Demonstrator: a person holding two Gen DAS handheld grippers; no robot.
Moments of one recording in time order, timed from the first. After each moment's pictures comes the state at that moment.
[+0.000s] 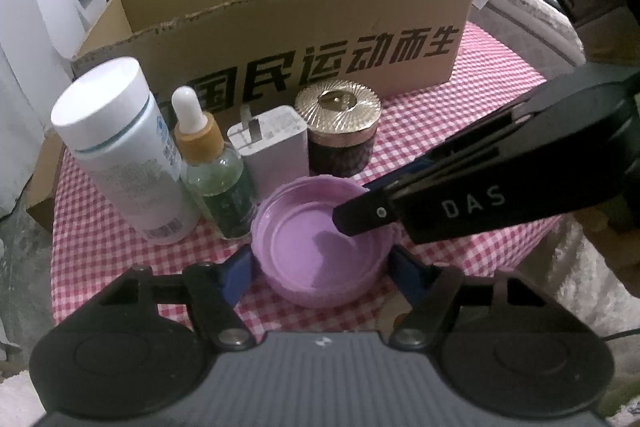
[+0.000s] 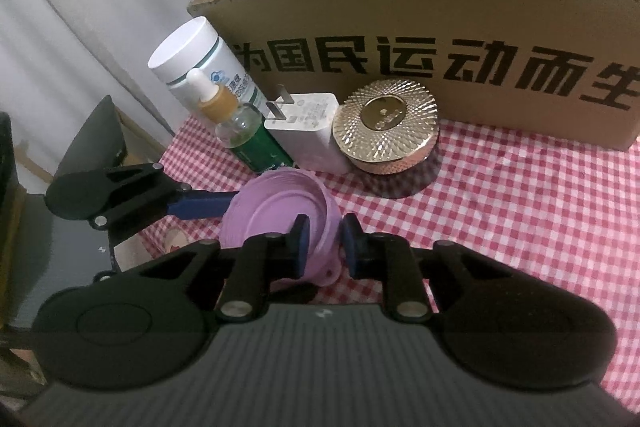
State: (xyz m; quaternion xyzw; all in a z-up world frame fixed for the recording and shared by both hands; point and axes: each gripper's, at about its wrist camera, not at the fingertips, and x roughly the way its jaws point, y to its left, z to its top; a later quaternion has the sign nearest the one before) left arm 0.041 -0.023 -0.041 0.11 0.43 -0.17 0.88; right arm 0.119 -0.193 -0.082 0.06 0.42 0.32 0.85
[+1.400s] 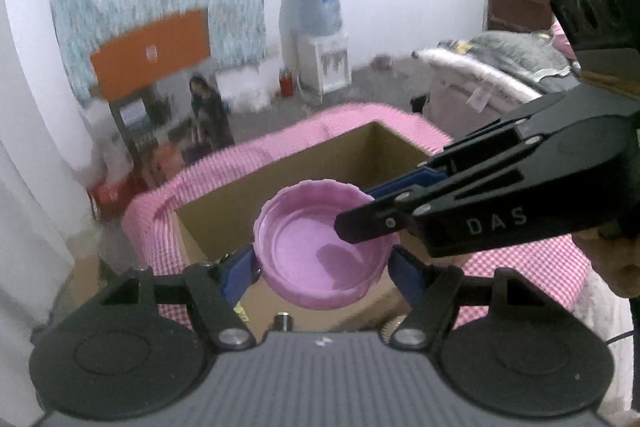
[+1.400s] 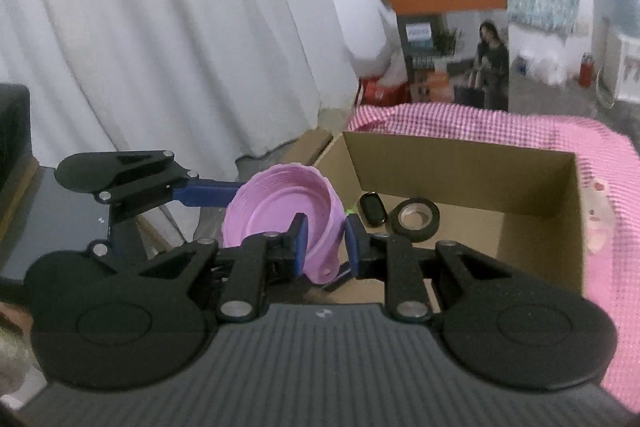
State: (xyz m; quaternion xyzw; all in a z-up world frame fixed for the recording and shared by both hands) left arm 0.141 -0.007 0.127 0.14 0.35 -0.20 0.90; right arm 0.187 -0.214 0.101 0.05 0.29 0.33 0.90
